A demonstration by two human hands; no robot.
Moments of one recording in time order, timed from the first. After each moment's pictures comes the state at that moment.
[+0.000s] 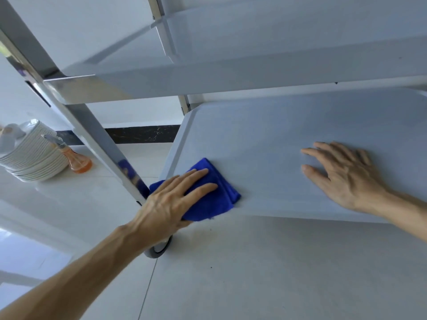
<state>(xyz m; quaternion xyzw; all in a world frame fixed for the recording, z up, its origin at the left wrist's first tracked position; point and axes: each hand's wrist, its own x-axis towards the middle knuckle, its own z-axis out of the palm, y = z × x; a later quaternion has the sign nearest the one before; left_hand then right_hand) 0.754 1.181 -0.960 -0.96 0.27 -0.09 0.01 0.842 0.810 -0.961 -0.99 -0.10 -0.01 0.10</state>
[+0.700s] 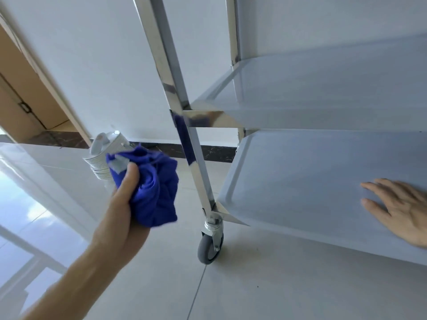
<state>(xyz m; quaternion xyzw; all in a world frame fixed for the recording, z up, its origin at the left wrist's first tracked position) 0.643 1.248 -0.844 -0.52 -0.09 -0.20 -0.82 0.893 0.774 -1.020 -1.00 -0.09 0.03 0.00</state>
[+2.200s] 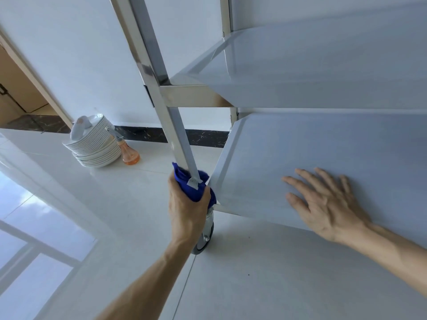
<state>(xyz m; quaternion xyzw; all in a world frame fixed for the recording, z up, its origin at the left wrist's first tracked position) 0.730 1.191 -0.966 -0.77 -0.17 -0.36 -0.49 0.815 0.932 -0.962 -0.98 -0.20 0.03 0.03</state>
